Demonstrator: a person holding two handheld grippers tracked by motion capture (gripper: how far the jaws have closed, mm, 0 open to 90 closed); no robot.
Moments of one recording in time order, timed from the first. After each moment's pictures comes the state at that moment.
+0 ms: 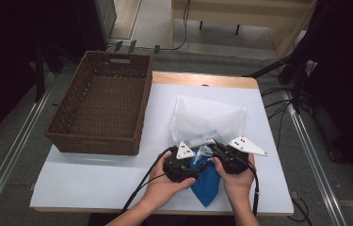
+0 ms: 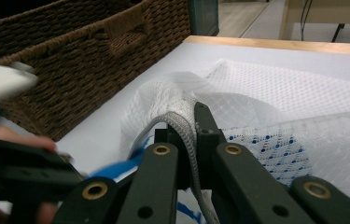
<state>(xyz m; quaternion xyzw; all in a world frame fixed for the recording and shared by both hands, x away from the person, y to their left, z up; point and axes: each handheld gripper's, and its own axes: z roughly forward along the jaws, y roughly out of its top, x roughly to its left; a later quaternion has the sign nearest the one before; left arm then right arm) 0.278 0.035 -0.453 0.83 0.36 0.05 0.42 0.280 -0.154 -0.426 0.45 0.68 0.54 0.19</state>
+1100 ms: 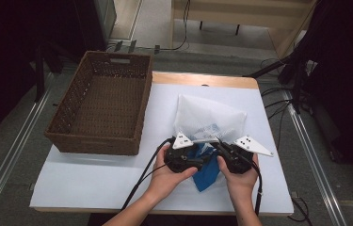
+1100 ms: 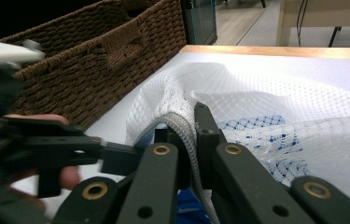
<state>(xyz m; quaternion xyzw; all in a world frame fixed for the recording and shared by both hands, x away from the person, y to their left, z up) 0.291 0.038 -0.437 0.79 0.37 0.07 0.49 0.280 -0.163 -0.422 0.46 0.67 0.56 0.19</state>
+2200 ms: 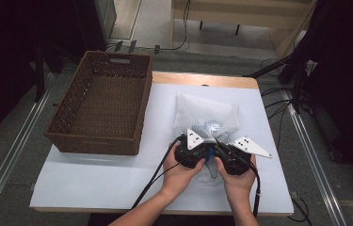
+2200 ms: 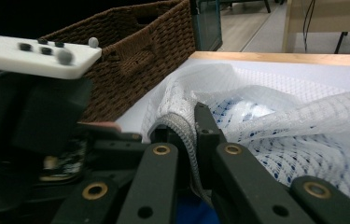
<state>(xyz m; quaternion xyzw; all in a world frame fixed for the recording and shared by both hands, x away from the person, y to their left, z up) 0.308 0.003 -0.448 0.76 0.39 0.19 0.47 0.274 -0.155 -0.415 0.45 0.66 0.57 0.19</state>
